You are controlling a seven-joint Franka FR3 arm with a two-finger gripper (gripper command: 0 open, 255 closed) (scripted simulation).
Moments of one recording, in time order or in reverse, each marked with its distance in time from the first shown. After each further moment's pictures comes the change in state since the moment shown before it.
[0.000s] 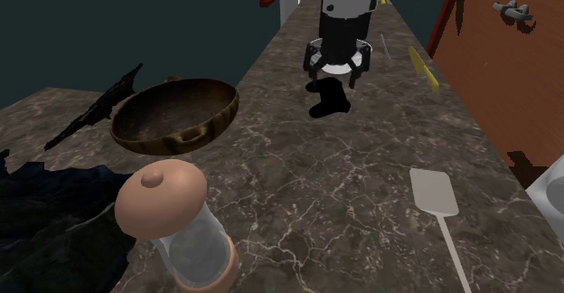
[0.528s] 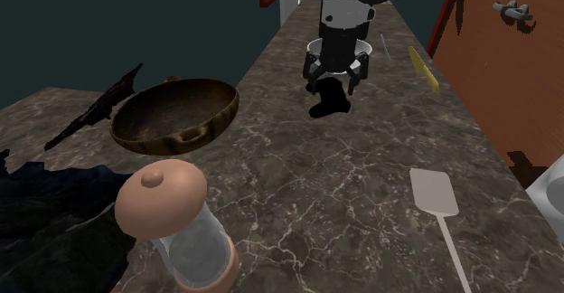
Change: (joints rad) arm 0.003 0.003 0.005 -0.044 0.002 0.048 0.002
